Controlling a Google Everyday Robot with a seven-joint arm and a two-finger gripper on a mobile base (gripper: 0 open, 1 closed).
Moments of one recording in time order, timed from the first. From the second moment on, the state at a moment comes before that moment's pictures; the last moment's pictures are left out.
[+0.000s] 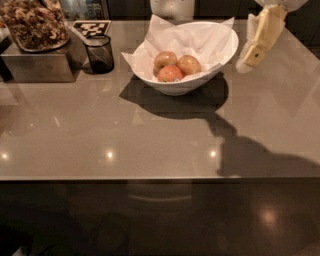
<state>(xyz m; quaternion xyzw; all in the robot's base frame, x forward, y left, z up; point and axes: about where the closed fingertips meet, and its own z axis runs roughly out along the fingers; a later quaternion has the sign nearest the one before) 0.551 -0.144 1.050 -0.70 0.64 0.06 0.31</state>
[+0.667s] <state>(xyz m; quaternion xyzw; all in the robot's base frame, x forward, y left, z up) 0.599 -0.138 1.061 -0.70 0.62 0.05 0.34</state>
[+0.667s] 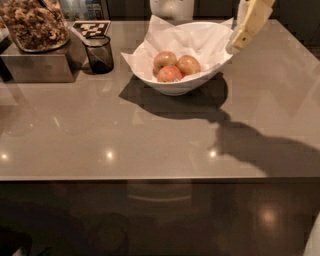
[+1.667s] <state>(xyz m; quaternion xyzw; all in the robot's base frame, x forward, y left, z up) 0.621 -0.127 1.049 -0.71 0.62 0.06 0.34</state>
